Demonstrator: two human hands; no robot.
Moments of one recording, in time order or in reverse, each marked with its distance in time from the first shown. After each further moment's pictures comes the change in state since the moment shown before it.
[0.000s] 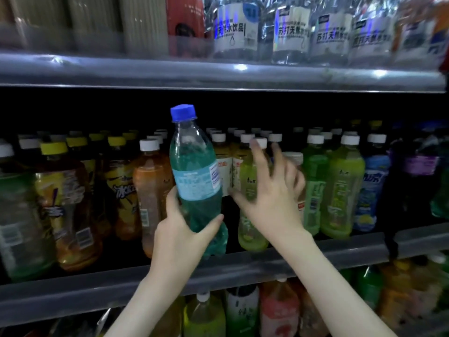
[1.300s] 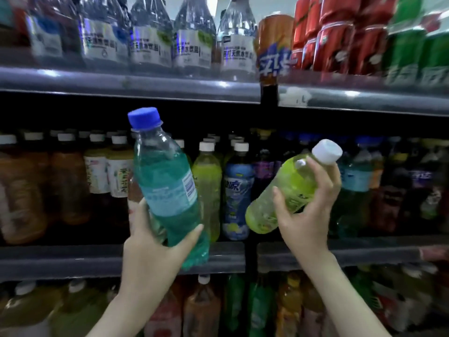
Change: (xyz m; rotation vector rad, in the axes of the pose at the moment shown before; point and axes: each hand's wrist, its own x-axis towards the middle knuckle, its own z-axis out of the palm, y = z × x) left_hand -0.087 0.152 0.227 -0.034 0.237 -0.008; right_hand -0.010 0.312 -0.119 0.635 0.323 -0.046
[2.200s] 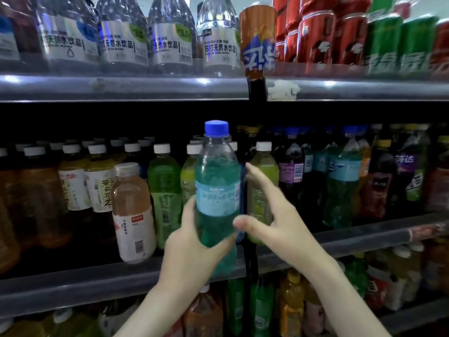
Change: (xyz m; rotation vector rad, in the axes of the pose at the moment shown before) left_hand 0.015 -0.009 0.043 0.023 -0.343 0.075; right_hand 0.002 -0.036 -0.001 0.215 -0.690 0.419
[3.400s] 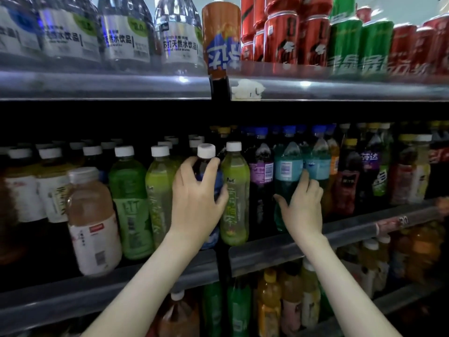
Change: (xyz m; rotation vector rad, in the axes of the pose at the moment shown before) left_hand 0.088 0.003 0.073 0.560 0.377 0.629; right_hand 0.024 0.126 -0.062 -0.783 0.580 0.372
